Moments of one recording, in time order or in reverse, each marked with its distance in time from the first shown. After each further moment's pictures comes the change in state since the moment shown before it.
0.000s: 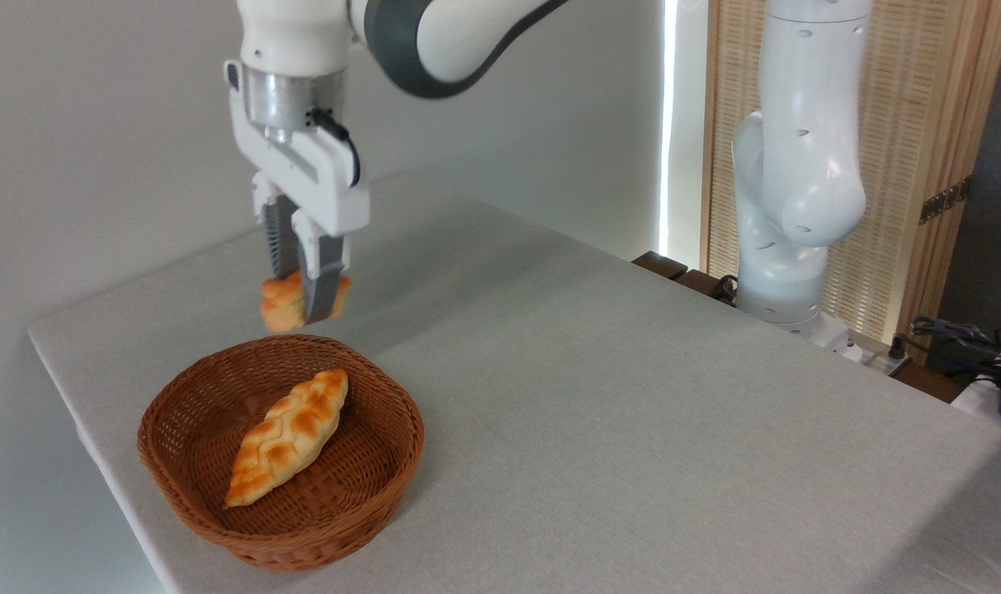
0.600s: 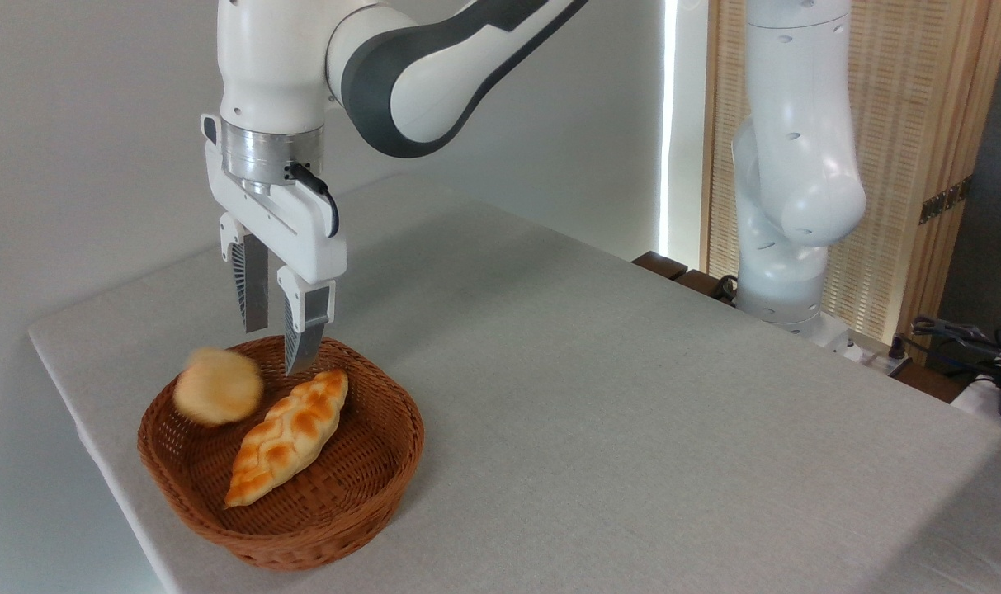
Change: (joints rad) arm 0.000 0.092 0.000 0.004 -0.015 0.104 -0.020
